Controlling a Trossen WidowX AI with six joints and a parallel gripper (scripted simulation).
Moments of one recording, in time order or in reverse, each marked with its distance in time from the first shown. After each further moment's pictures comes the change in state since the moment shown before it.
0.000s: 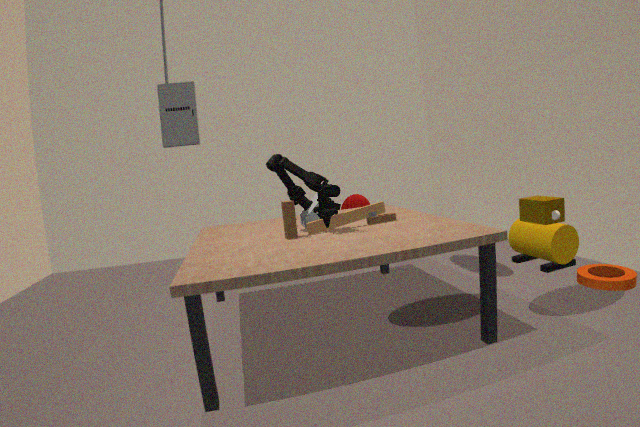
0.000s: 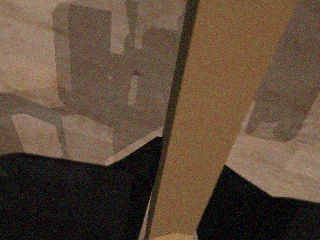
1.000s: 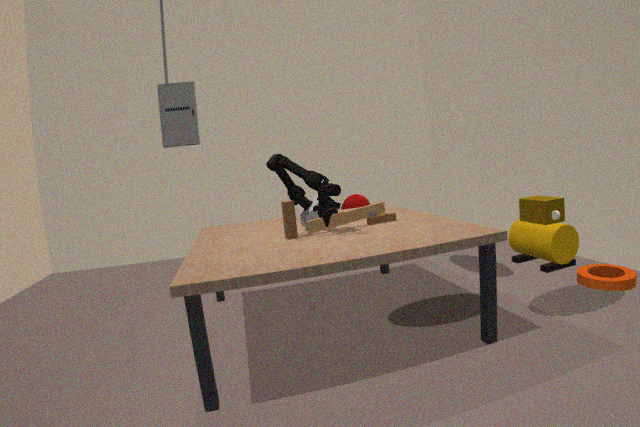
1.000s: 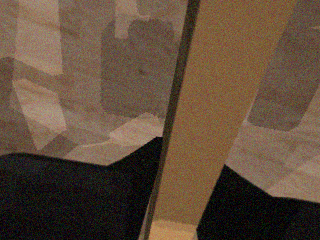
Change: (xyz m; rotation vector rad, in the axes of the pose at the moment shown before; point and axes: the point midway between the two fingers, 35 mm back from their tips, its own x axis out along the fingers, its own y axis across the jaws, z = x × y) arm -0.006 0.001 -0.001 0.001 0.009 0.011
